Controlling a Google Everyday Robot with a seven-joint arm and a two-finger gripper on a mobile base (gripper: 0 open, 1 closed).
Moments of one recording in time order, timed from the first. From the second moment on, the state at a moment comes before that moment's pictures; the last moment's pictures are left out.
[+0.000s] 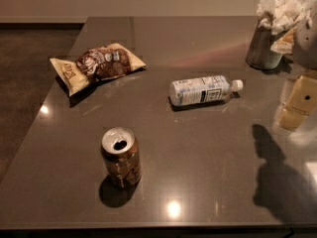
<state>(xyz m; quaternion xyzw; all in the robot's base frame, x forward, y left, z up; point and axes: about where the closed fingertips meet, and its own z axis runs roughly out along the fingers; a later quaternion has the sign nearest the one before) 0.438 -0.216 0.977 -0.60 0.78 -0.04 0.16</state>
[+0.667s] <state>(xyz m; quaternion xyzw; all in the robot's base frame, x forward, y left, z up) 0.455 -0.207 0.967 -0.61 0.78 -0.03 0.16</state>
